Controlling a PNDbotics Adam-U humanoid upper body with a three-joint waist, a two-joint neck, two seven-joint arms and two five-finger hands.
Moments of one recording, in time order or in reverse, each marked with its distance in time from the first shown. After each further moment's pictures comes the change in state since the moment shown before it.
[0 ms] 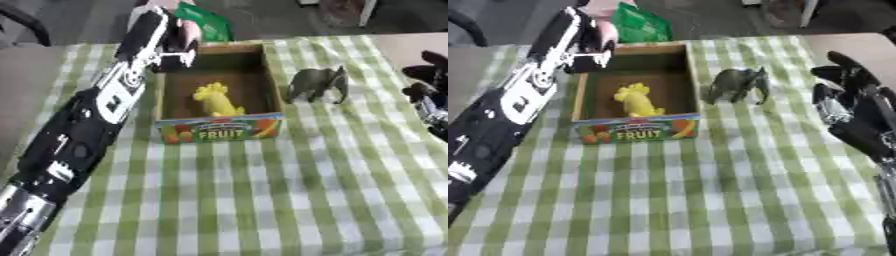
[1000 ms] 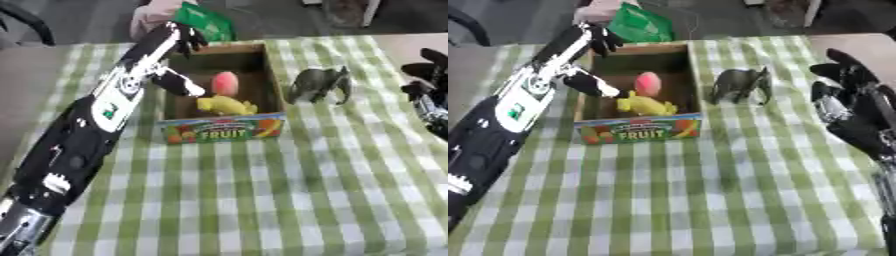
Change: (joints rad) left arm 0.075 0.032 0.040 -0.173 0.128 -0.009 -0.203; right arm -0.018 -0.008 -0.001 0.004 0.005 -0.006 -0.002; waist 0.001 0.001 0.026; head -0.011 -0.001
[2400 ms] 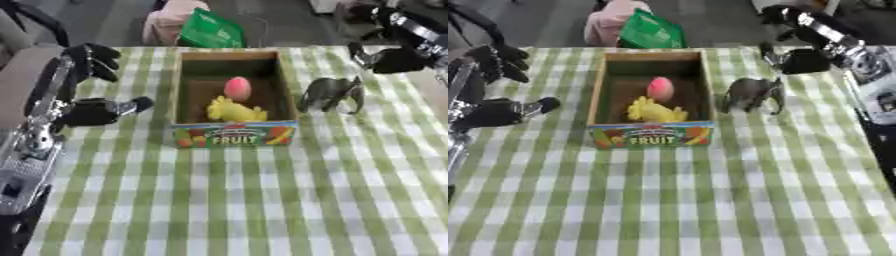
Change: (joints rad) left arm 0.418 0.017 0.162 -0.509 0.436 0.181 0.119; right arm -0.533 -0.105 0.115 0.592 0.298 -0.016 0.264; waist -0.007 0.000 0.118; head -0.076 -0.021
